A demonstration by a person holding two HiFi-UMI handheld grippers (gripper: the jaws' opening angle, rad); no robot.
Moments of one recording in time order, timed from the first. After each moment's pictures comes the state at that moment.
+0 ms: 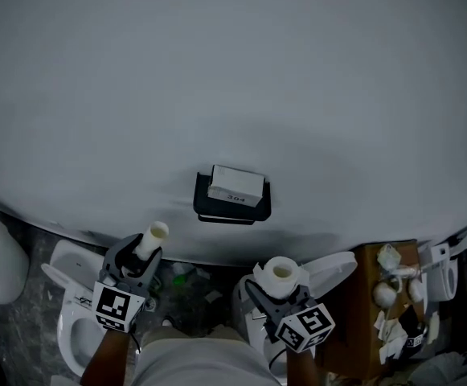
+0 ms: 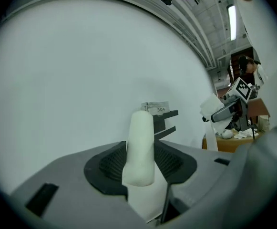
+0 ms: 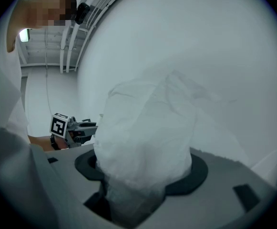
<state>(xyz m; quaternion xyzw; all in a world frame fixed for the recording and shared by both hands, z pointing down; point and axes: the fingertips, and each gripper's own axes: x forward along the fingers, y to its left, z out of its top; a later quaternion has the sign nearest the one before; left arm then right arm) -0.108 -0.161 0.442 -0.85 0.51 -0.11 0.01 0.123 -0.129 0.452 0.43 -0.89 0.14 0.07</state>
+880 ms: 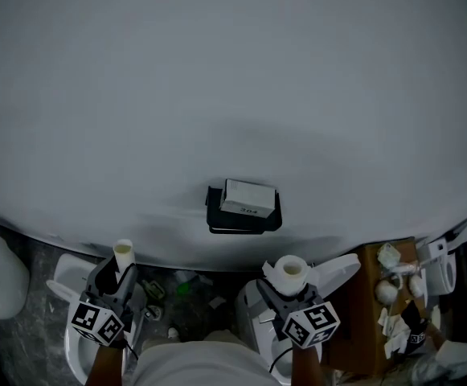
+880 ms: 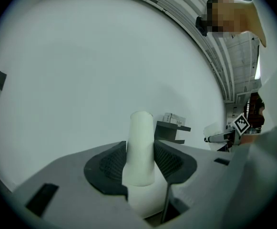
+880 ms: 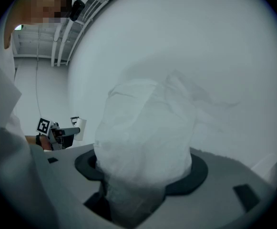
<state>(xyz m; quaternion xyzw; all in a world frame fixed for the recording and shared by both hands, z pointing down) -0.206 -0.145 0.458 -0.84 0.53 0.03 -0.12 0.118 -0.151 0.451 0.49 -0.86 0.13 0.09</state>
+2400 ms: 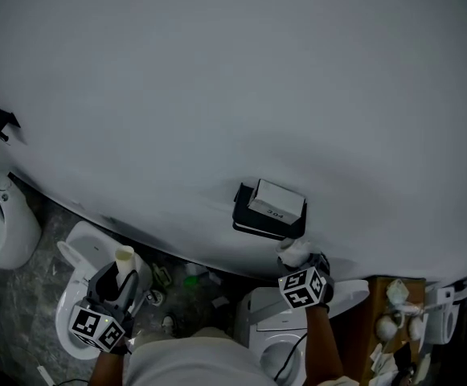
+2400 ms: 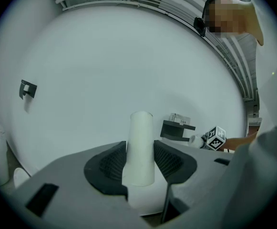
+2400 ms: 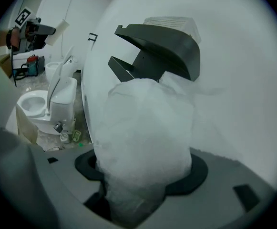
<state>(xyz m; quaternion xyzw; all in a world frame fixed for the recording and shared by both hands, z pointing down) -0.220 -0.066 0.465 -0.77 0.63 0.03 -0.13 0.150 -0.255 0.549 0.41 -0.77 -0.10 0.48</state>
